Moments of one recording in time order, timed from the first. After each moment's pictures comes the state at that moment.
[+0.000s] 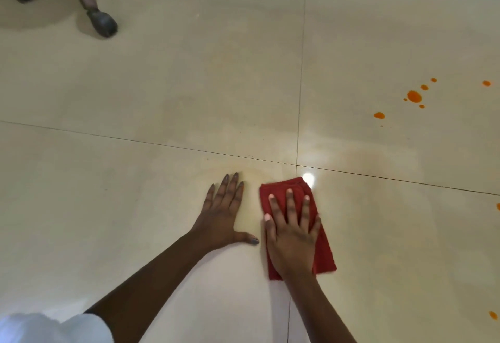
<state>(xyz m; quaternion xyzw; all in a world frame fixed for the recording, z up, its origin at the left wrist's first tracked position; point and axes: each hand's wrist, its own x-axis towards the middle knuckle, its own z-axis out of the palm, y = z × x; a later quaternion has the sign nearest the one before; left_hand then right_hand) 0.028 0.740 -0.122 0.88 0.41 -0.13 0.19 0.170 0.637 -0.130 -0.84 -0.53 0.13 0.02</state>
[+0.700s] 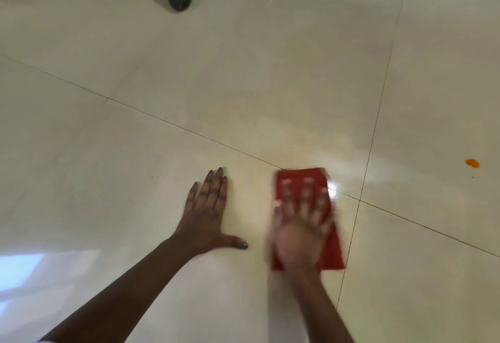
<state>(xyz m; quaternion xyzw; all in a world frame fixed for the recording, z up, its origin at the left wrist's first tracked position) -0.066 0.772 -0.130 0.81 0.55 -0.06 0.21 0.117 0.734 -0.128 -0.82 -0.56 0.10 0.06</state>
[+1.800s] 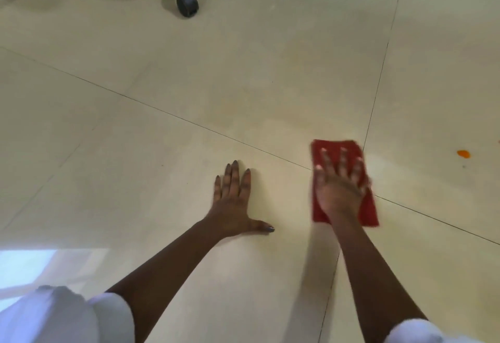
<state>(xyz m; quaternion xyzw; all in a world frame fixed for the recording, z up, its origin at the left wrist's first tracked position) -0.024 0.760 -0.128 0.78 0.55 -0.09 0.26 0.207 0.772 -0.129 -0.84 -0.53 0.14 0.01</state>
